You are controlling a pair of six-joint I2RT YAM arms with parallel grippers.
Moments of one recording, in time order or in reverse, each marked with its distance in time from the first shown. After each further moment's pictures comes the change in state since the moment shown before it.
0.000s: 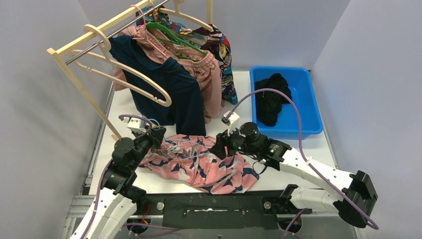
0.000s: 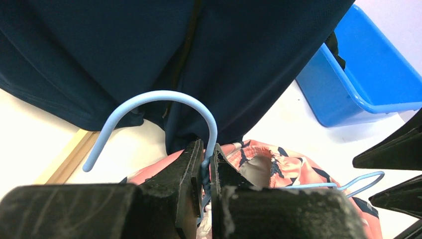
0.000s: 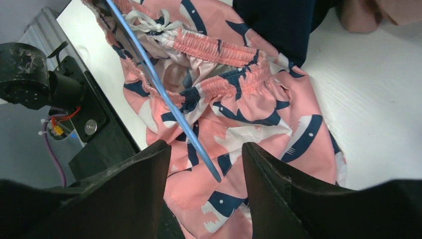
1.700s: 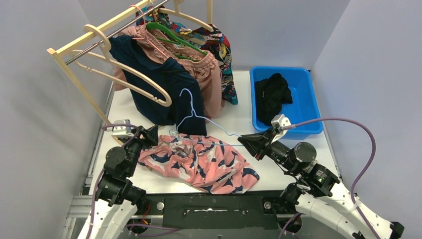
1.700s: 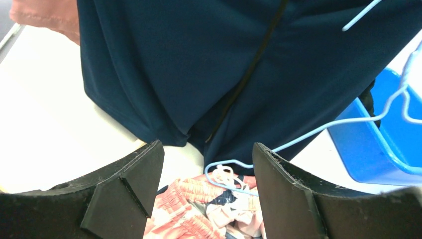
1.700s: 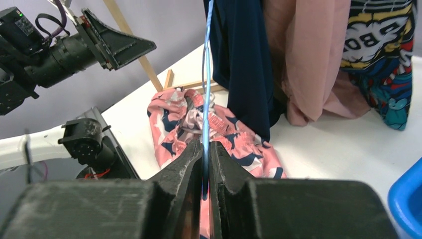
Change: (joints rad) left arm 0.014 -0.167 -0.002 -0.043 -0.228 0.003; right arm -0.041 -0.588 -0.092 -0.015 0.093 -0.017
